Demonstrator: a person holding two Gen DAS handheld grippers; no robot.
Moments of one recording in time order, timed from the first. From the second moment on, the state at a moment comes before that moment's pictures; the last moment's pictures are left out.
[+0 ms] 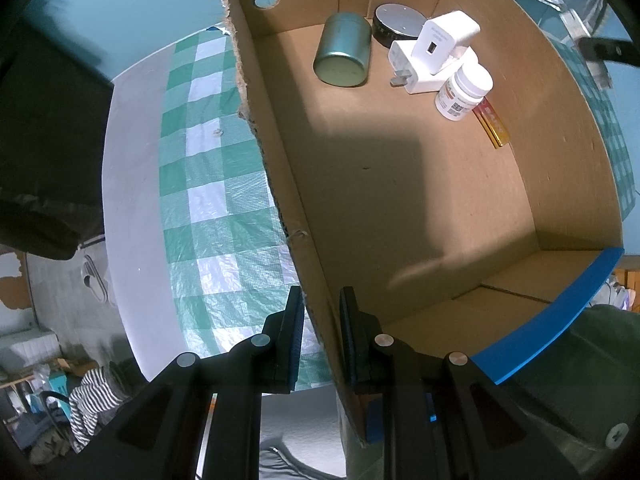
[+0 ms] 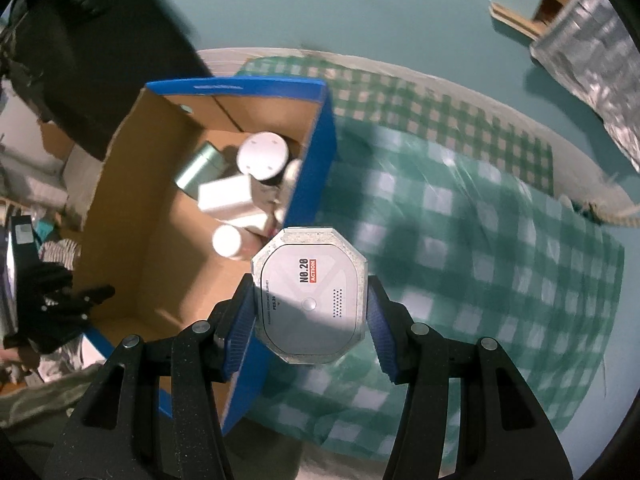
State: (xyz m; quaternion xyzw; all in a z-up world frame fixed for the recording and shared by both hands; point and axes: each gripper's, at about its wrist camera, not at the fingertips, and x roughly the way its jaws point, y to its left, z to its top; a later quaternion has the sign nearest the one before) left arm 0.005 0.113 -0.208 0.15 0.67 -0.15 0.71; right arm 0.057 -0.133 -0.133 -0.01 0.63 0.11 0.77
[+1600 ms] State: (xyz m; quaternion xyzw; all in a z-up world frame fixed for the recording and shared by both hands) left arm 0.012 0.115 -0.193 0.14 0.66 -0.13 0.73; right arm 0.087 -0.063 -0.129 -0.08 0.61 0.16 0.77
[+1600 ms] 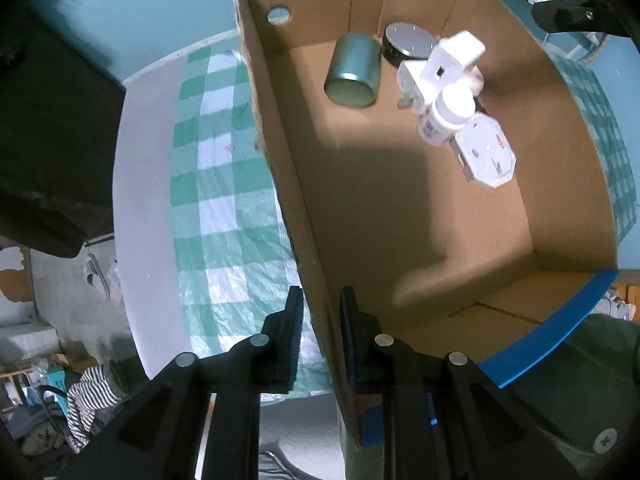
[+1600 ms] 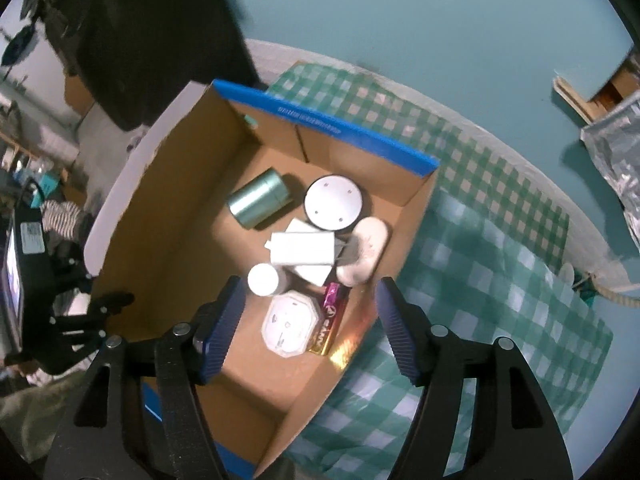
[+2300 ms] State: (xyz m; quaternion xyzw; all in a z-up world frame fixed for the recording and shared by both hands) left arm 0.069 0.092 -0.055 0.11 0.54 -0.08 0.83; right arm 0.095 -0.112 -0.035 -0.01 0.53 0.05 0.84
